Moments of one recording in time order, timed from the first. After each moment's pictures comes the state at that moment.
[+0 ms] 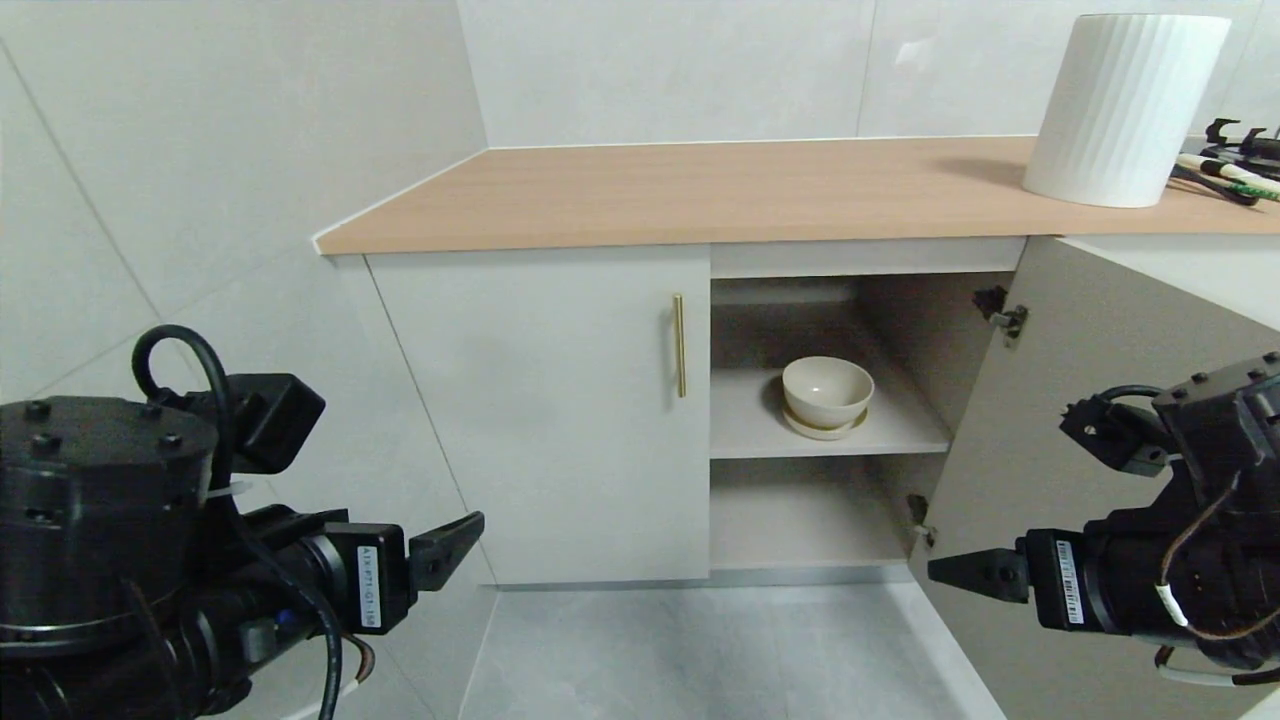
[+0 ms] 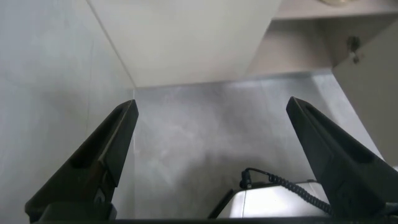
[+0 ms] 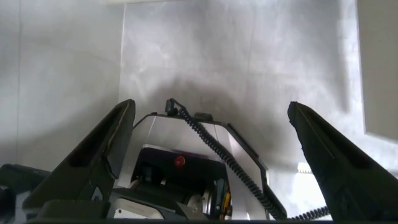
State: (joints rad) left arm -0.64 1.28 -0.63 -0.11 0.44 -0.34; right arm 0.56 1.38 -0.76 0.15 -0.07 0.51
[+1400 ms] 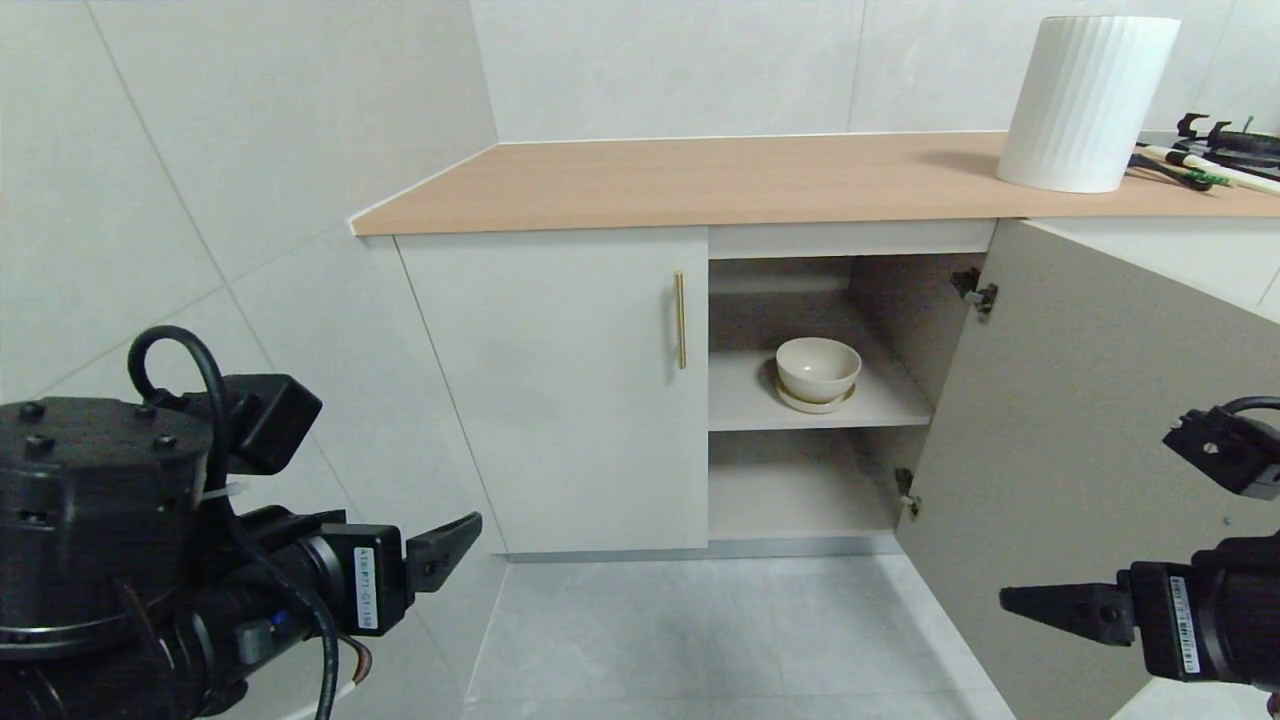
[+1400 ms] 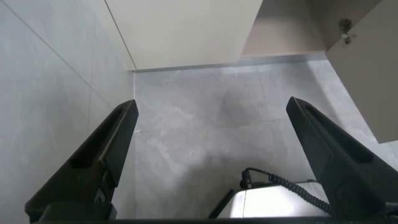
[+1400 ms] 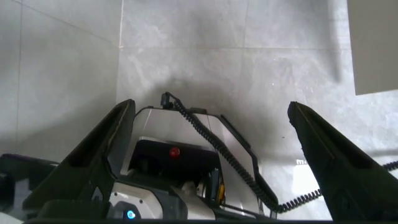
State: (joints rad) left arm -0.64 1.27 -0.63 -0.11 0.44 -0.34; right arm 0.56 1.20 -0.73 0.27 -0.10 0.51
